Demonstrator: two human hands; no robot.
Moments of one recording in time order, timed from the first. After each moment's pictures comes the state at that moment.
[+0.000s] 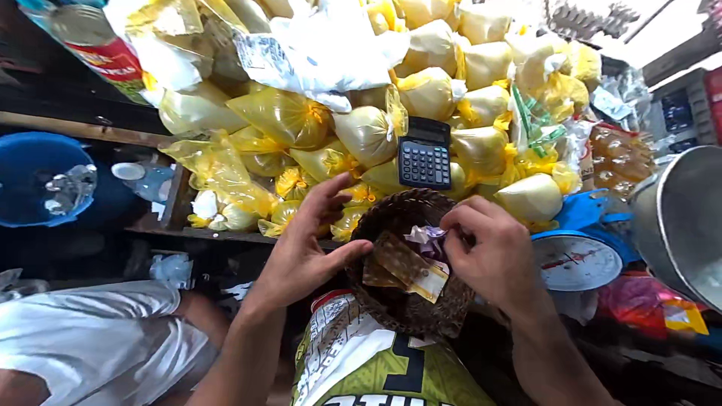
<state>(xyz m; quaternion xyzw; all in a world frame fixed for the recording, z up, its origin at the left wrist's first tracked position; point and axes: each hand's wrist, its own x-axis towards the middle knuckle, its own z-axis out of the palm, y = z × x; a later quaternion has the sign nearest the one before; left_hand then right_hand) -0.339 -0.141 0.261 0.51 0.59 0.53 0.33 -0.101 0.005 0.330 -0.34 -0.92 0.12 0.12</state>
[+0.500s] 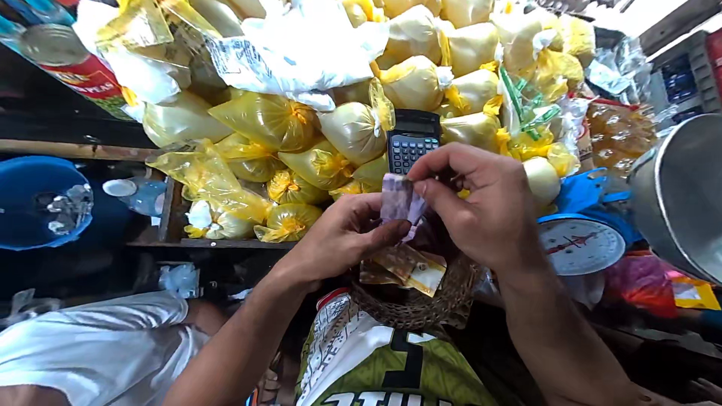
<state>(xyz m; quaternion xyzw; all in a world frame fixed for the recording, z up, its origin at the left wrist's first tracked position) -0.316 -0.094 0.292 0.53 0.43 0.52 0.51 -0.141 0.018 0.367 -0.26 -0.88 0.31 0.26</state>
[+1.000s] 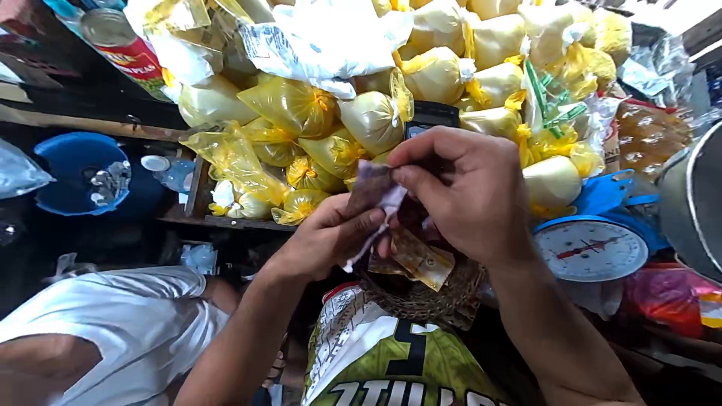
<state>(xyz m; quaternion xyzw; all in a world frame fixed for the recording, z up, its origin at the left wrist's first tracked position) -0.320 -0.136 0.281 0.42 0.36 0.60 0.58 -0.161 -0.003 0.372 -0.20 -0.86 0.40 0.27</state>
